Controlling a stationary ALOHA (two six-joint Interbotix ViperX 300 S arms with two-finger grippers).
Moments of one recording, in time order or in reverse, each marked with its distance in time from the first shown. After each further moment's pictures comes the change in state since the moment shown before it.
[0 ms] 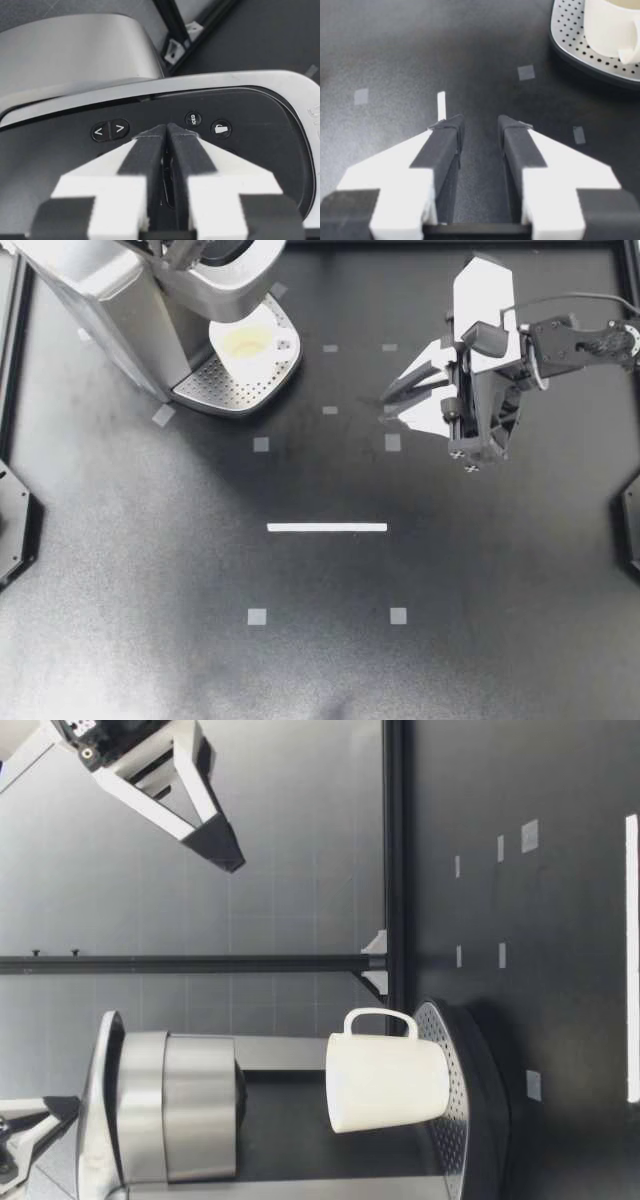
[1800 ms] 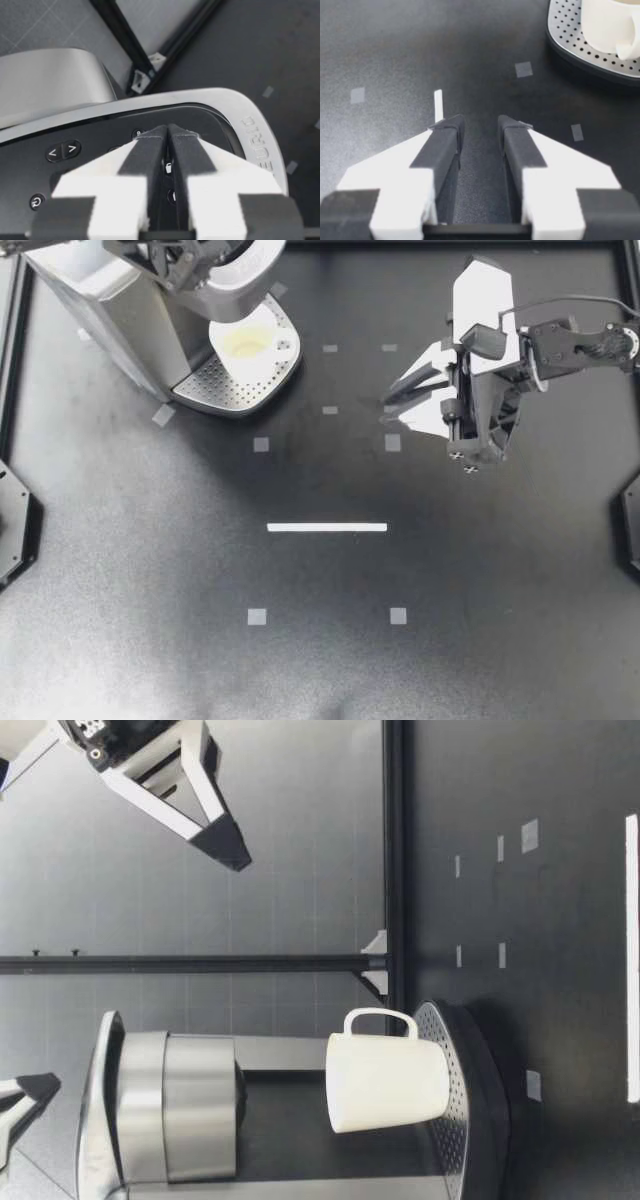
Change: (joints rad) left arm -0.057 -0.021 0.014 -0.012 -0.092 0.000; right arm 0.000 0.006 0.008 0.003 -0.011 0.000
